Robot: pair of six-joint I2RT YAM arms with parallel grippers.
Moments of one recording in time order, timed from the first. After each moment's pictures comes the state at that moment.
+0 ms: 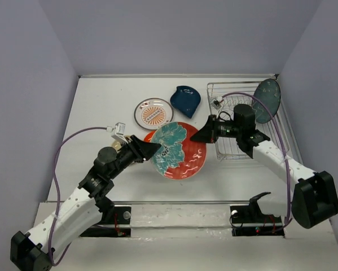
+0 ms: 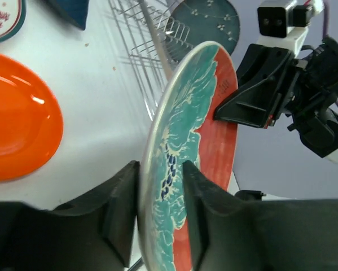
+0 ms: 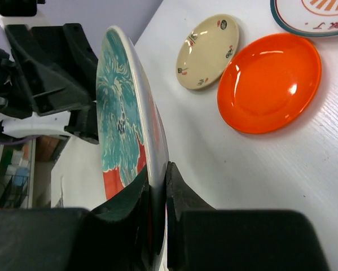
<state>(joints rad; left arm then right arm) -0.63 0.56 0.33 0.13 0.11 -0.95 0.39 1.25 0.79 0.12 -0.93 0.55</state>
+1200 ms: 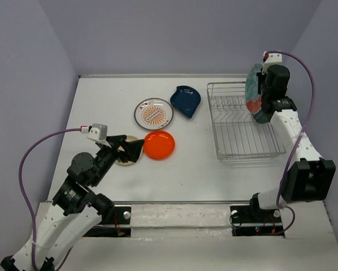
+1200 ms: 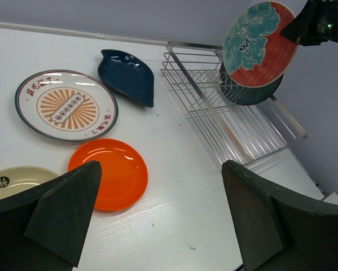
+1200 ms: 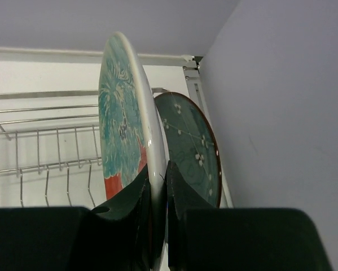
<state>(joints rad) -0.63 0.37 0.64 -0.28 -0.10 -0.44 0.02 1.44 1.33 -0.14 0.34 -0.20</state>
